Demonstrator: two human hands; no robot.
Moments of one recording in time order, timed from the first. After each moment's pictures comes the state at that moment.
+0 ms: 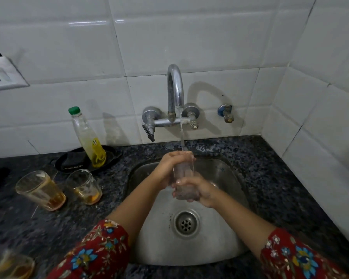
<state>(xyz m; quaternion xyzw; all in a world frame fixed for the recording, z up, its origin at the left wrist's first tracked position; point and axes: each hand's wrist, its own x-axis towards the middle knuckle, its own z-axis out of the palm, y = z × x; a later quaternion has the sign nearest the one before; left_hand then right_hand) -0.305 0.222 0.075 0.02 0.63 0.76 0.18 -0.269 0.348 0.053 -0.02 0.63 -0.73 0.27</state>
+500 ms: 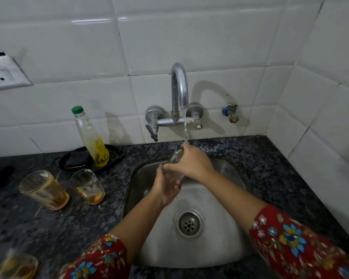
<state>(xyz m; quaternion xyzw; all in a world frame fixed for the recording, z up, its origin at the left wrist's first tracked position) -0.289 0.213 0.035 -0.23 0.41 0.86 0.19 -0.309 0.322 0.100 -0.08 0.96 -0.29 -0.01</state>
